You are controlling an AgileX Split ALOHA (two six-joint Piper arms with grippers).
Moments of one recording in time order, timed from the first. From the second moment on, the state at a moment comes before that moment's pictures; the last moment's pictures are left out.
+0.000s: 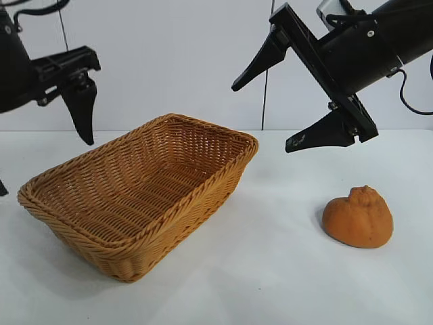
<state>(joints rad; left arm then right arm) -0.47 1.62 -1.09 0.04 0.84 -1.26 0.25 1.71 -1.06 1.05 0.74 -0.38</state>
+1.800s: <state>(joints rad) -0.37 1.86 -0.94 -0.25 0.53 -1.06 0.25 1.71 -1.06 1.05 0.74 -0.38</state>
